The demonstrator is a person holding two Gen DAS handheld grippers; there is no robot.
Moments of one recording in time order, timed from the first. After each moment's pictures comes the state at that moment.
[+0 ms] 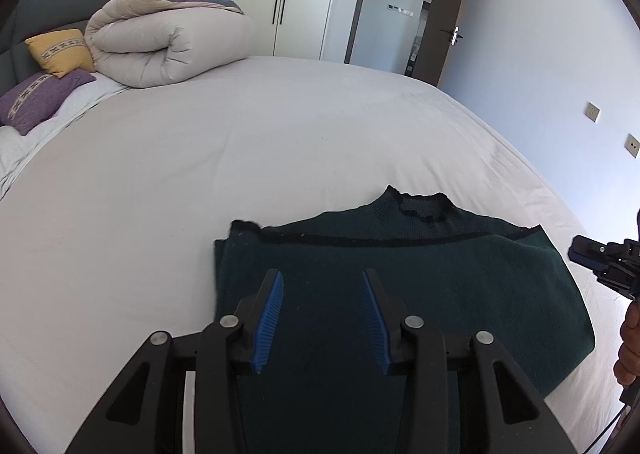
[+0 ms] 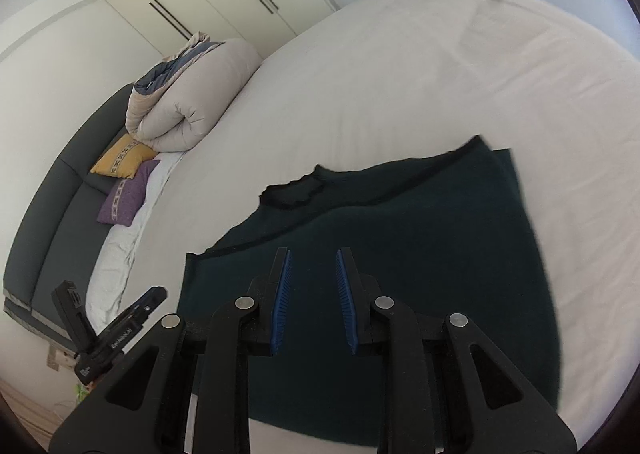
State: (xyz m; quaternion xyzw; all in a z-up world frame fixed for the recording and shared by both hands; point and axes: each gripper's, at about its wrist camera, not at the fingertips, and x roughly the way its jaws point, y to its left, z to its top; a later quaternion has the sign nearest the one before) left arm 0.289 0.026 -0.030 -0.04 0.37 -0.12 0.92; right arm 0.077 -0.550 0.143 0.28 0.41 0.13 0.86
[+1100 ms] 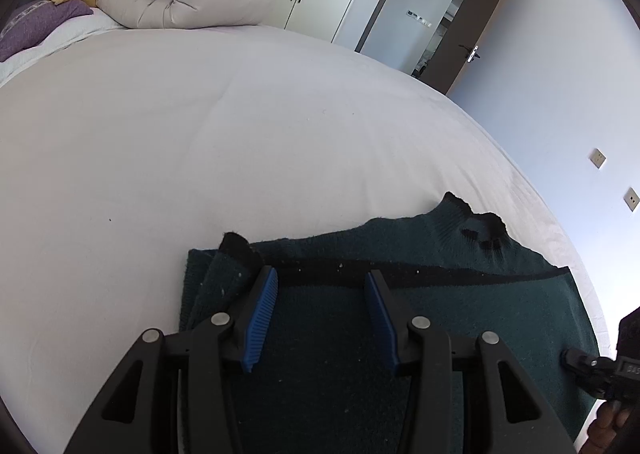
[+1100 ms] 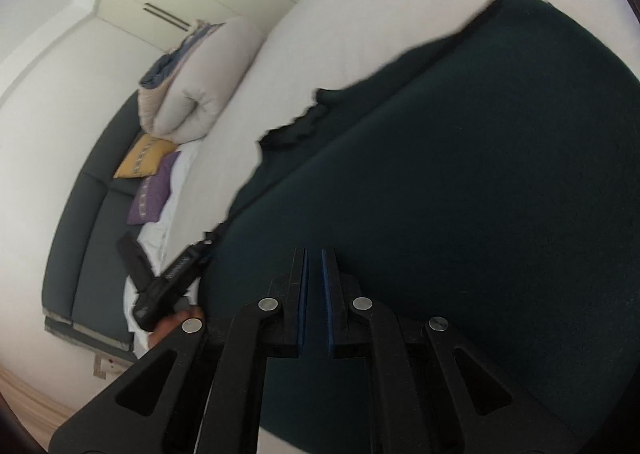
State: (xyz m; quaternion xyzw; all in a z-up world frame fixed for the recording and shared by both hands) left arm 0.366 0.056 -0.116 -0.14 0.39 -0.13 0.90; right arm 0.116 -0.525 0.032 0.37 0.43 0.15 0.81
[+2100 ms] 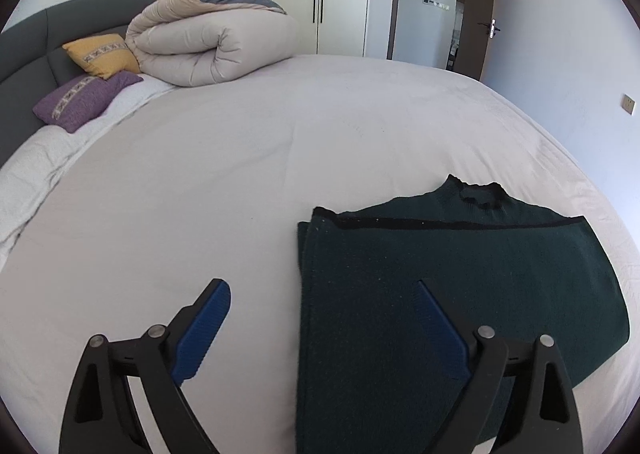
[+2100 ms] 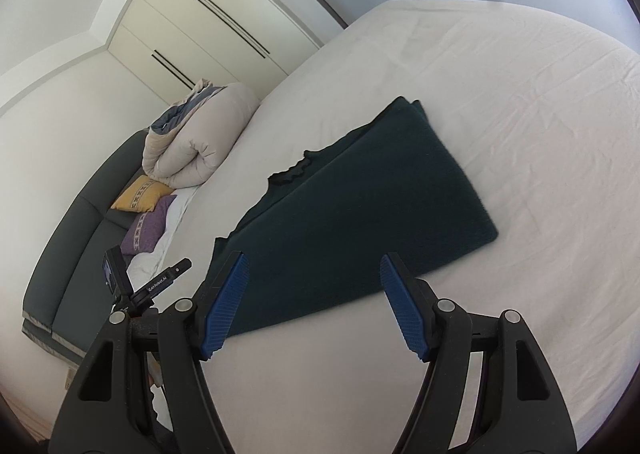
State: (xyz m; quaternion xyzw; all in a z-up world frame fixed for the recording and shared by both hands) left arm 0.253 0.059 -0.027 0.00 0.37 -0.02 0.93; right arm -0.086 -0.570 0.129 0.34 0.32 0.09 0.88
